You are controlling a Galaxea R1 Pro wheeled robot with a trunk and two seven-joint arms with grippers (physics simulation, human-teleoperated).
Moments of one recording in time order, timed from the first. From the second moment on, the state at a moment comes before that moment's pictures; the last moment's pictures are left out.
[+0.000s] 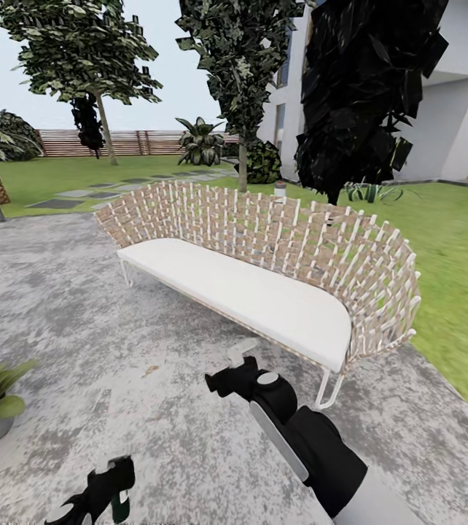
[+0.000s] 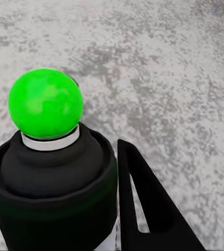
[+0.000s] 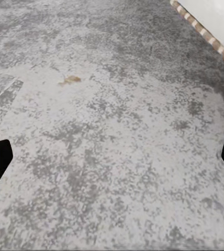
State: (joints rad) left arm -0.19 0.02 0.23 -0.88 0.09 0.13 -0.21; right arm -0.58 0.08 0.65 -1.31 -0.31 0.74 -0.18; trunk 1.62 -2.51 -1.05
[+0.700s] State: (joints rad) left arm -0.07 0.02 0.33 -0.99 0.25 -0.11 -0.08; right arm -0.58 0.08 0.79 -1.31 -0.32 0.73 -0.25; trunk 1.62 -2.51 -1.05
